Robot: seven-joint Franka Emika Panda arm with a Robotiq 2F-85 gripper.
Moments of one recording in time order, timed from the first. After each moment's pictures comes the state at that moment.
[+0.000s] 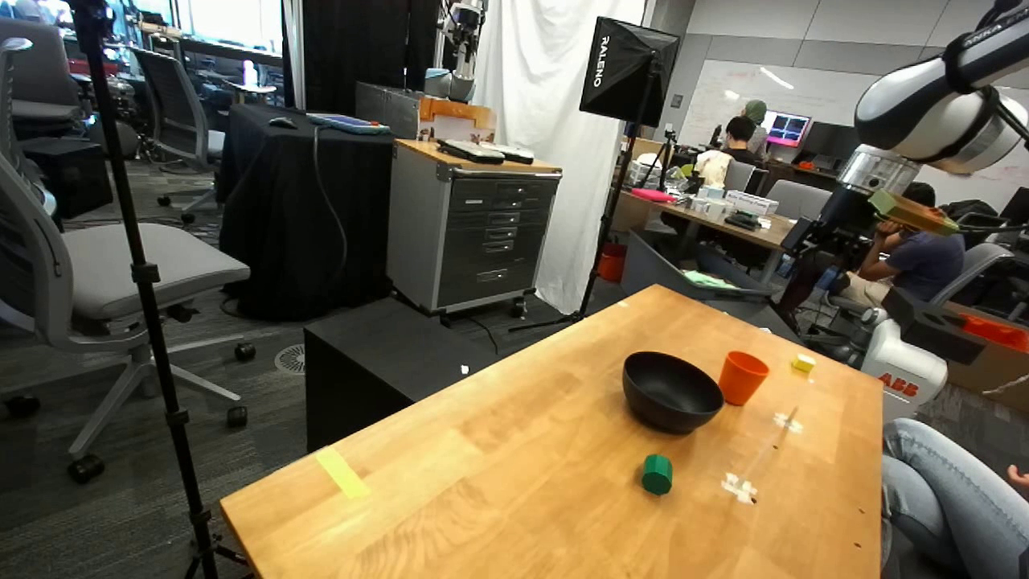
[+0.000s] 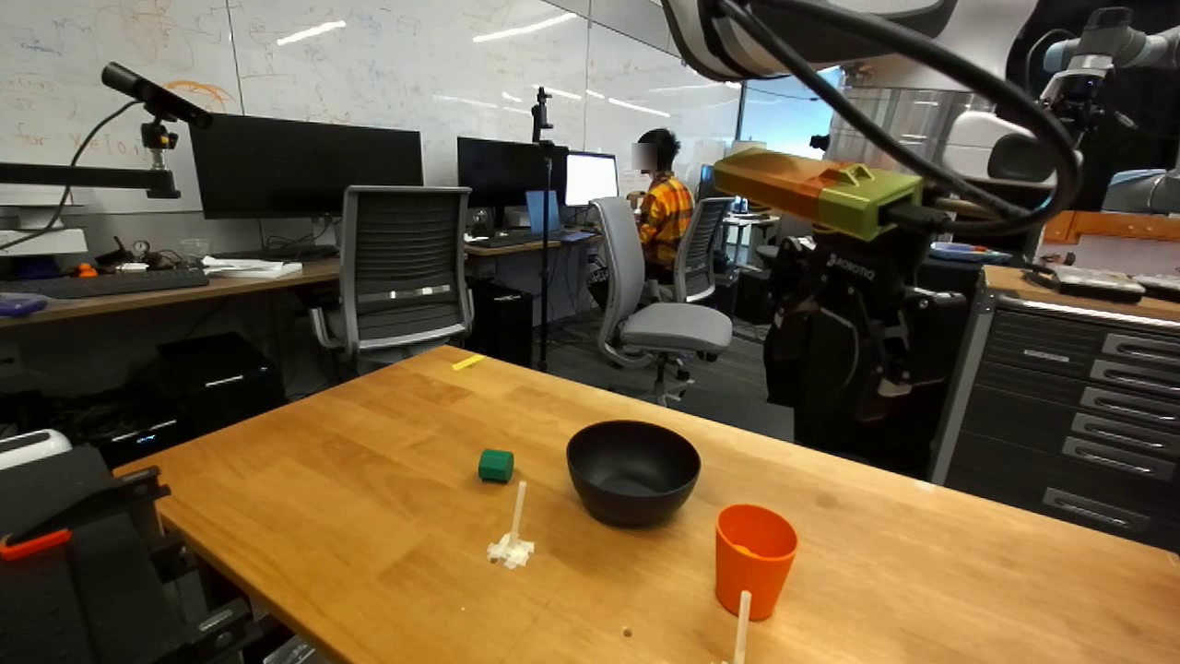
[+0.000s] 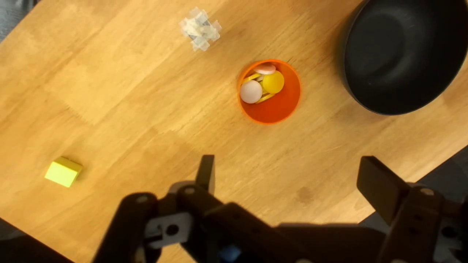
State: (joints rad) arm -0.35 0.51 -0.23 -1.70 0.28 2.21 -0.22
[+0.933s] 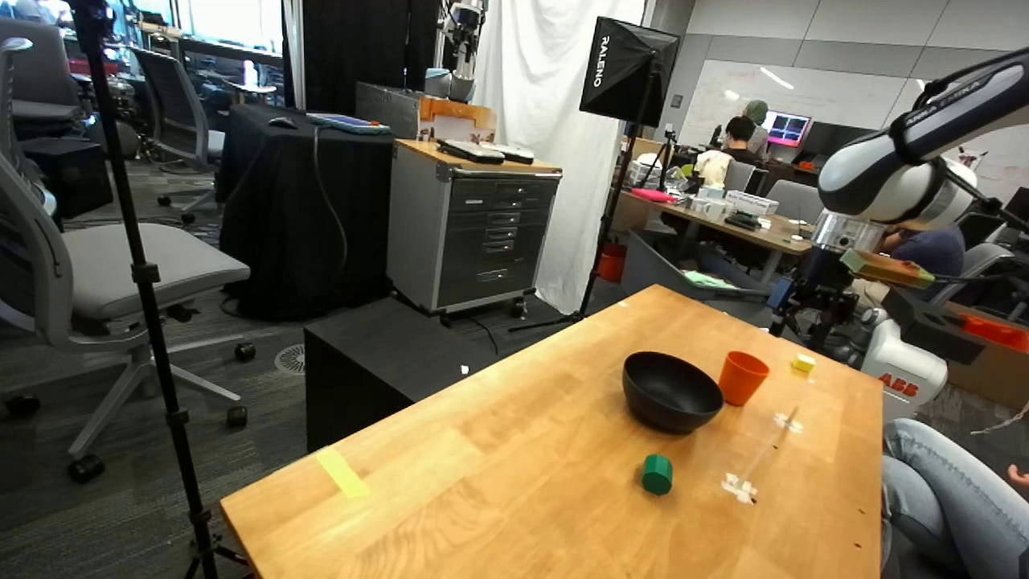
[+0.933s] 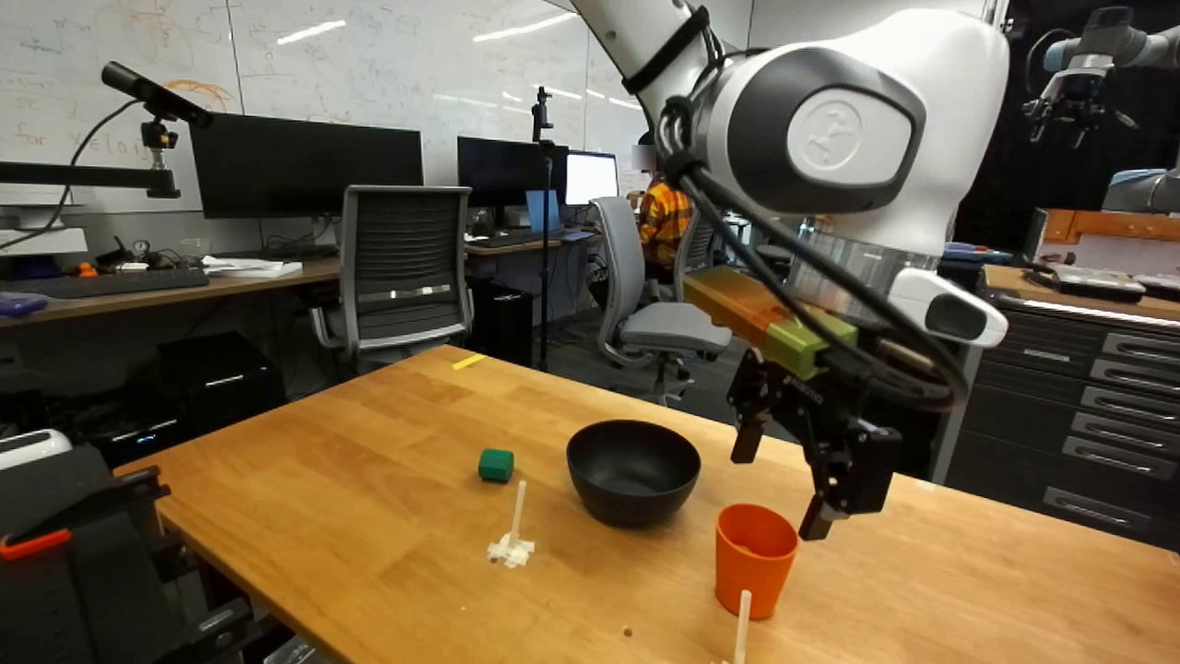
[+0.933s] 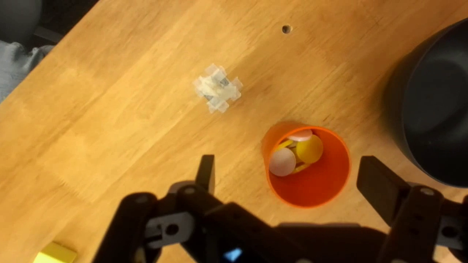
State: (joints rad) arm -0.35 0.65 -0.21 -1.71 0.22 2.22 -0.15
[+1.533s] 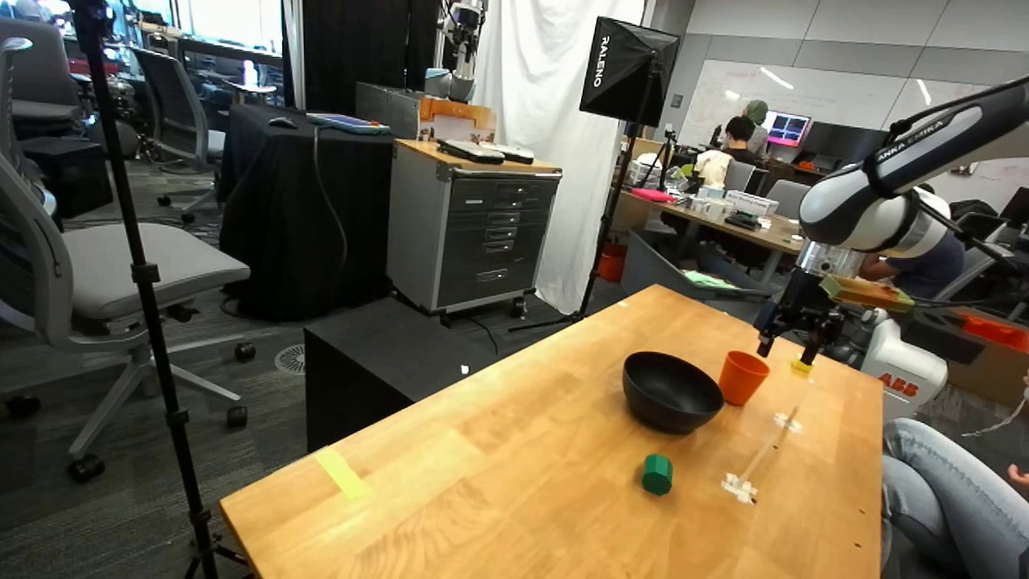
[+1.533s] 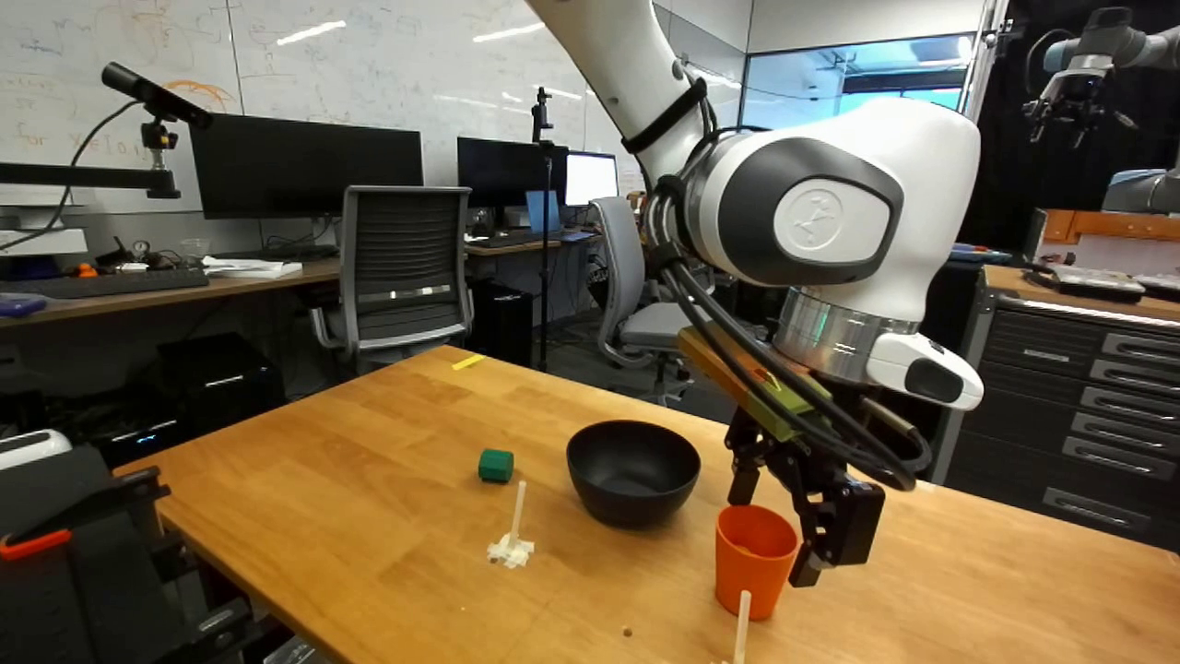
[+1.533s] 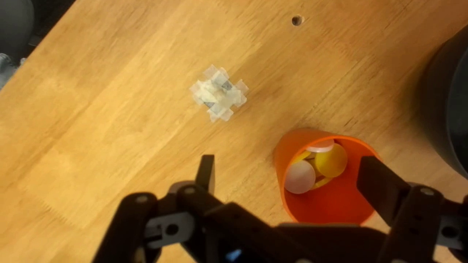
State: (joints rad) arm -0.36 0.74 -0.21 -1.69 0.22 2.28 -0.09
